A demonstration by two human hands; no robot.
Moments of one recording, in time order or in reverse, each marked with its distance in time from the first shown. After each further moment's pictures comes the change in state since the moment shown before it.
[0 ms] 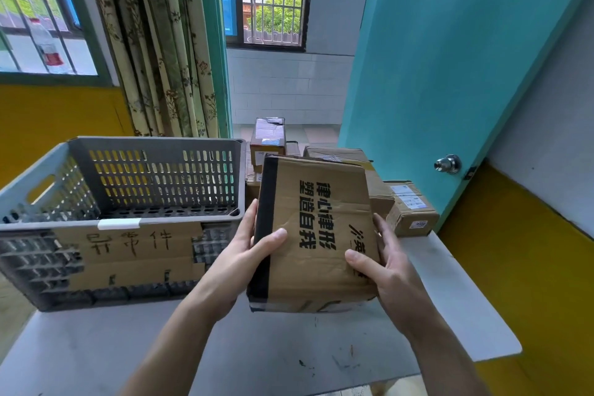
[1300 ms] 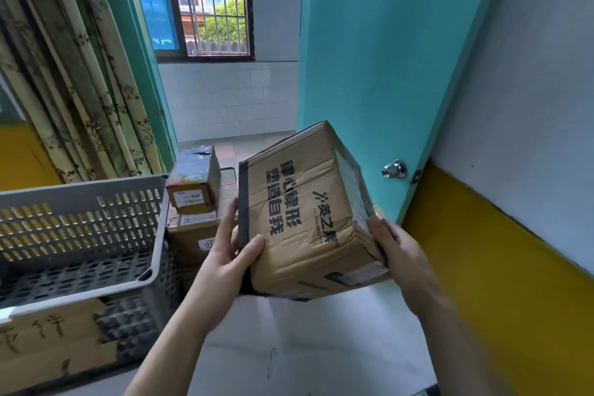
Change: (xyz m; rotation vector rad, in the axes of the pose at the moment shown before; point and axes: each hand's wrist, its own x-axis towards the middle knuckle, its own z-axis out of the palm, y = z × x) left_hand 0.100 0.014 0.089 -0.024 -0.035 0.183; right_hand 0.075 -0.029 -0.132 -0.175 0.254 0.063
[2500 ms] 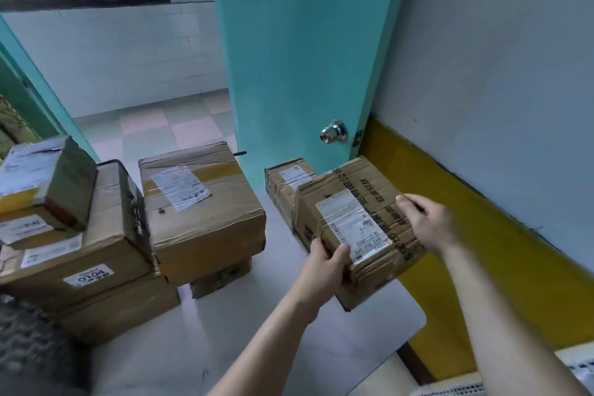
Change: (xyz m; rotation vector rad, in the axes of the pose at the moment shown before) left_hand 0.119 -0.149 0.249 0.191 -0.320 -0.542; right_hand 0.124 0.106 -0.206 -0.494 0.364 0.183
